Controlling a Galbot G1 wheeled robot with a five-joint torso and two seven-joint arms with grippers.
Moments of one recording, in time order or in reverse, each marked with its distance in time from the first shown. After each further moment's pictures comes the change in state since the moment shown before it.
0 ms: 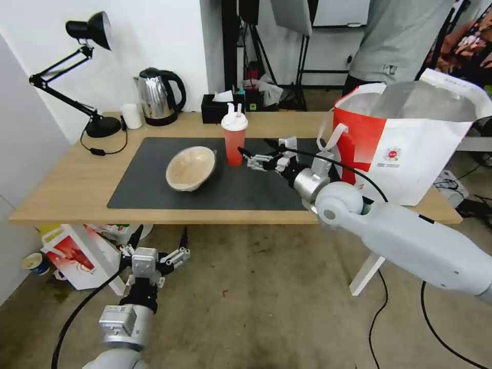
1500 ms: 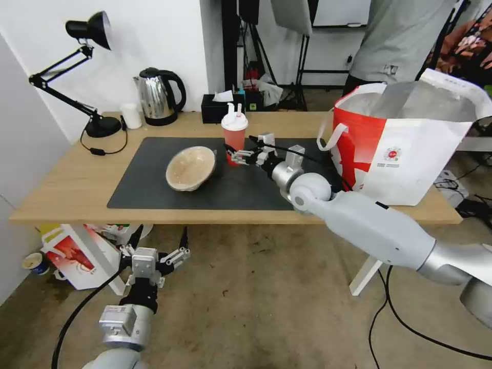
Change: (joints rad) left arm 0.000 0.000 0.000 0.000 0.000 0.000 0.000; right arm 0.051 0.218 -0.022 -0.272 -0.066 0.007 -0.053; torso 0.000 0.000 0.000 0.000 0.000
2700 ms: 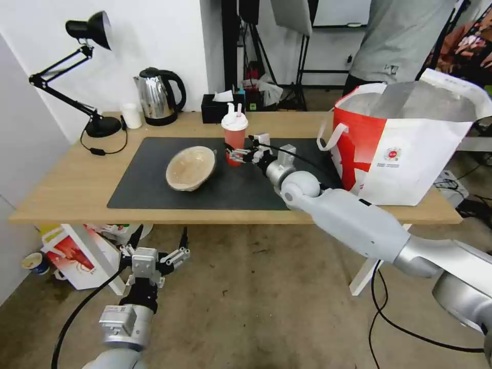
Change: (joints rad) left arm 0.000 0.000 0.000 0.000 0.000 0.000 0.000; right arm 0.004 0.120 0.027 -0.197 -0.075 0.007 -0.016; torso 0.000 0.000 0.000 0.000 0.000
